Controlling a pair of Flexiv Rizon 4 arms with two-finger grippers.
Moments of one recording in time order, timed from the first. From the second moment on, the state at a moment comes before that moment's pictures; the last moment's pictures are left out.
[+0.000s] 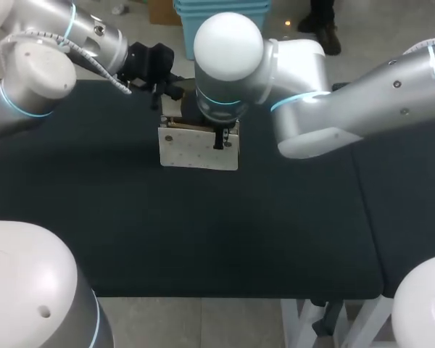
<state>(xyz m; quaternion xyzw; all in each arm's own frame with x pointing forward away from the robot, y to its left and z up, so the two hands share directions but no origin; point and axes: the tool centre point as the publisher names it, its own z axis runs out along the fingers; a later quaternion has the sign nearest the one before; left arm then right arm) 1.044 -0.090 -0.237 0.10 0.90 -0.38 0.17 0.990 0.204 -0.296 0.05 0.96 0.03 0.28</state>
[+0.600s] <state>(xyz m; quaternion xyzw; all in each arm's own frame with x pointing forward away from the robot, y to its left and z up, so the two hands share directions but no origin) 1.040 -0.091 -0.236 0.12 0.90 -0.39 0.17 1.000 0.211 -0.297 0.04 0.96 0.03 0.28</state>
